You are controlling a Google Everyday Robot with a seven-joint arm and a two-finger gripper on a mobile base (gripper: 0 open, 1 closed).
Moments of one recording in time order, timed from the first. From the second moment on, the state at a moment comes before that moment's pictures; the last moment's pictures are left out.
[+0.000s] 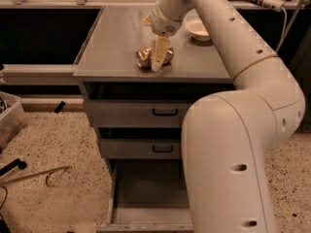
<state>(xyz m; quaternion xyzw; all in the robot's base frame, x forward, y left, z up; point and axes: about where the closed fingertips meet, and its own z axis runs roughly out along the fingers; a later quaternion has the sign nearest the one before) 0.766 0.006 0.877 -0.77 0.58 0.04 0.27</state>
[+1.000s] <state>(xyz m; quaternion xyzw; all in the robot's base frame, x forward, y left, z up) 0.781 -0.025 0.854 -0.75 0.61 0.05 0.25</state>
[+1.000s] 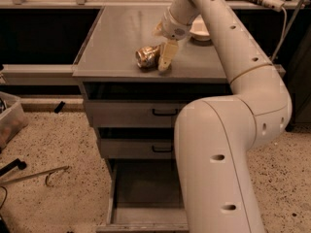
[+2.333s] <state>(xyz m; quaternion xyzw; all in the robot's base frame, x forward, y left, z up) 0.745 -0.060 0.933 -0.72 0.61 0.02 0.33</state>
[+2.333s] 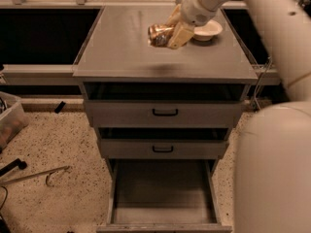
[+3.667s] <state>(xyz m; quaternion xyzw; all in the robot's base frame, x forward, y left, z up) 0.613 -0.093 1.053 -0.69 0.59 -0.03 0.43</state>
